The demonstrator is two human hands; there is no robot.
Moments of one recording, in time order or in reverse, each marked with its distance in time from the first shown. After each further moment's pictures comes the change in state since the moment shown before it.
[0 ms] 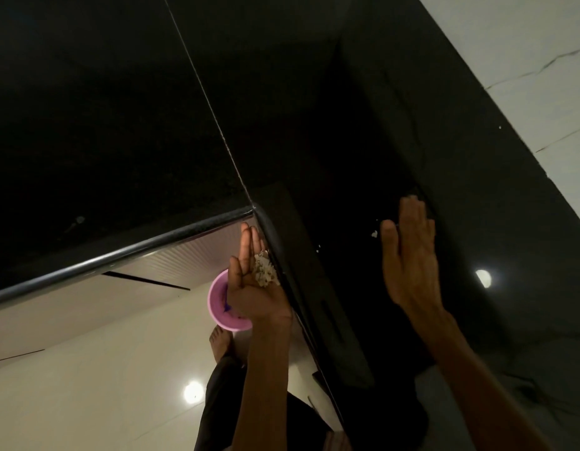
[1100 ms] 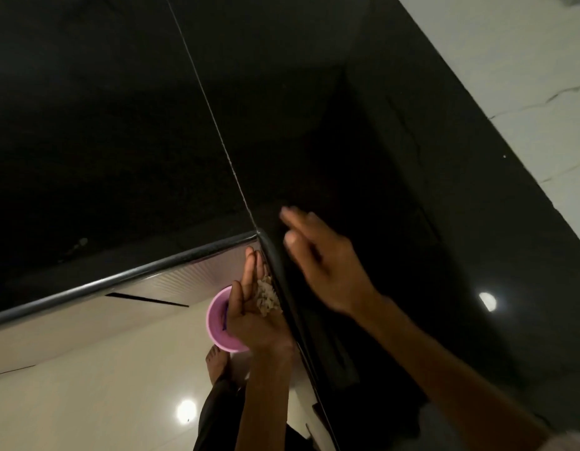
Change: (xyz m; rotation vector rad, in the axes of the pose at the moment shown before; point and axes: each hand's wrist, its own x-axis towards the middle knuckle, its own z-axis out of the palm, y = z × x) left_hand -0.003 0.003 0.002 0.033 -0.039 -0.035; right_hand 0.030 -0.094 0.029 0.317 -0.269 -0.391
